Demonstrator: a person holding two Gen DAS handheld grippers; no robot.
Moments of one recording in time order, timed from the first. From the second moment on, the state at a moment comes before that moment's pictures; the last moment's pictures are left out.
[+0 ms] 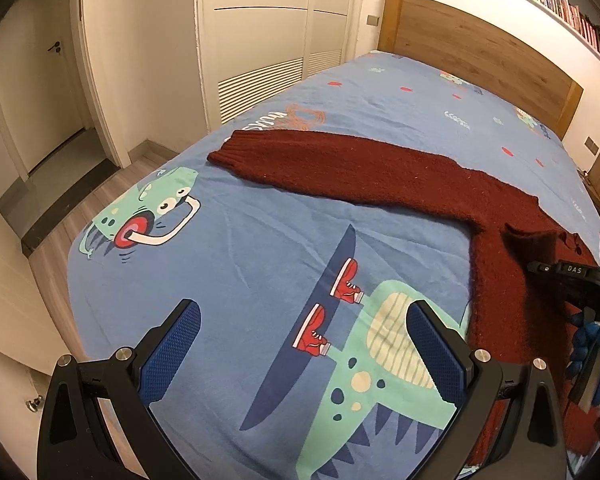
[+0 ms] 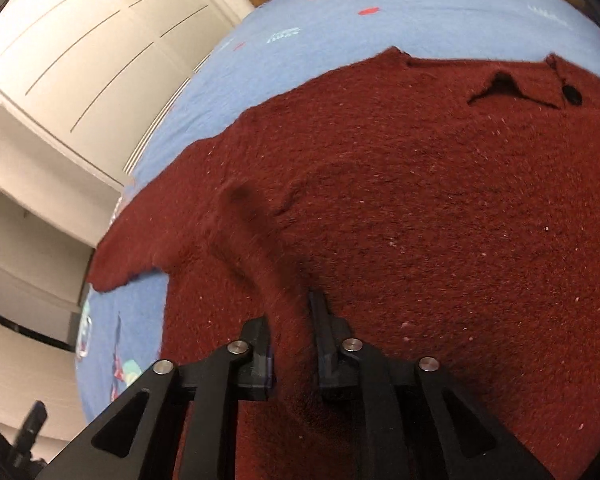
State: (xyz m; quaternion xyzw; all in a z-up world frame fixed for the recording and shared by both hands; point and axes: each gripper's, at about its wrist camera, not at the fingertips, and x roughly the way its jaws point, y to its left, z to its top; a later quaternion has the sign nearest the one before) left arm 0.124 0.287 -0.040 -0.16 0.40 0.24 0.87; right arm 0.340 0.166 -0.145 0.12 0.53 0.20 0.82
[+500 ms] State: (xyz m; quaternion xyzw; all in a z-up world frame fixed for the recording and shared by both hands) left arm 0.140 0.280 -0.028 -0.15 0.38 0.23 0.89; right arm 0.319 0.141 -0.093 0.05 0.48 0.22 0.85
